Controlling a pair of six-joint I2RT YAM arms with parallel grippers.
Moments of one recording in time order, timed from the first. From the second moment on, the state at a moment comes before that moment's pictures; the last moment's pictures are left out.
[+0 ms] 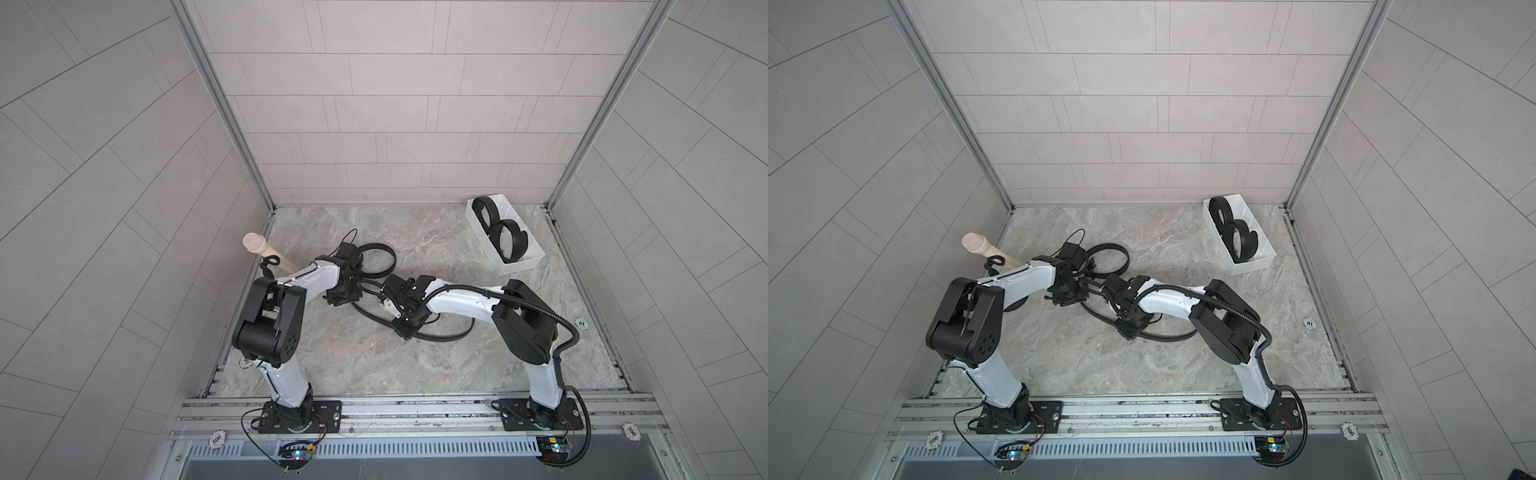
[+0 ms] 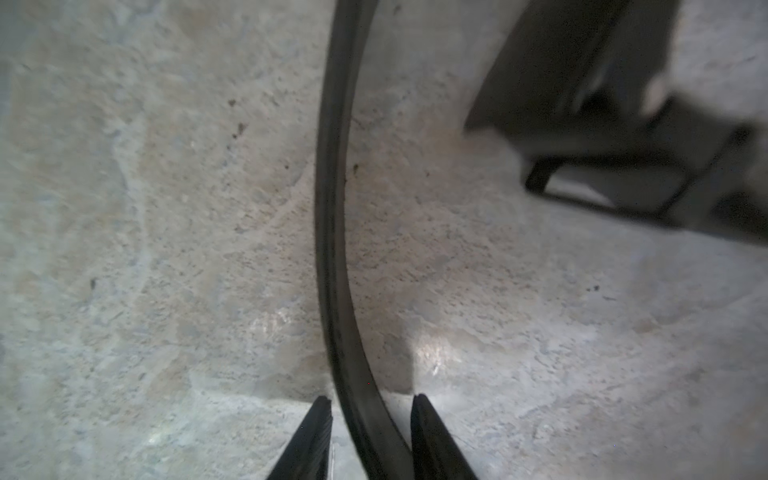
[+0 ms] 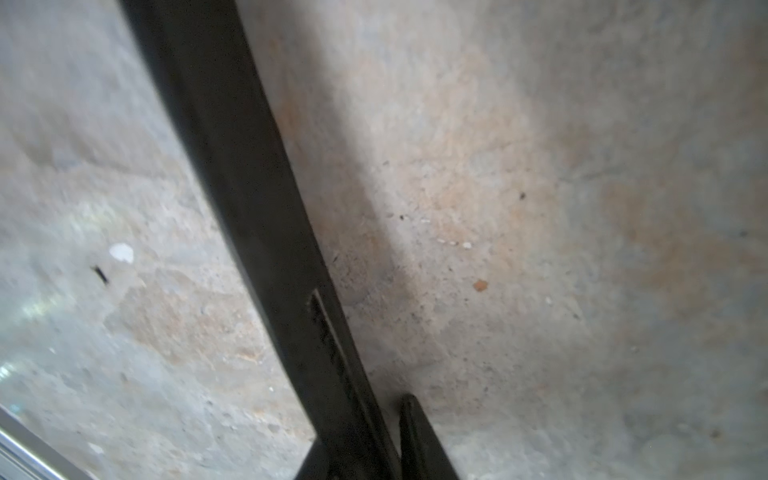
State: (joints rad) left arm -0.28 1.74 1.04 -0.68 -0.04 -0.51; right arm 0.91 2.01 1.42 -0.82 -0.10 0.14
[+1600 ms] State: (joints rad) left arm -0.38 1.40 0.93 -0.75 -0.08 -0.56; right arm 0.69 2.08 1.69 -0.79 -0.28 0.33
